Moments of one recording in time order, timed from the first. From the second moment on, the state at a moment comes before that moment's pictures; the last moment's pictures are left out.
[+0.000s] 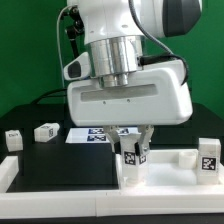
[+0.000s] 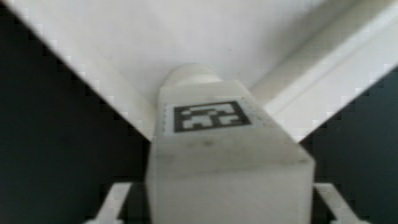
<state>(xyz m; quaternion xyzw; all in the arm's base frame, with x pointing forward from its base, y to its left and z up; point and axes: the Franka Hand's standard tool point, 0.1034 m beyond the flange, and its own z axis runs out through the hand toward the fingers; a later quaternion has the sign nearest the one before) 0.629 -0.004 0.076 -0.88 0.47 -0.03 0.09</state>
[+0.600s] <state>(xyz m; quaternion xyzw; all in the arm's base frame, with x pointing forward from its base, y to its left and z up) 0.624 -0.012 0.074 -0.73 0.68 0.01 0.13</state>
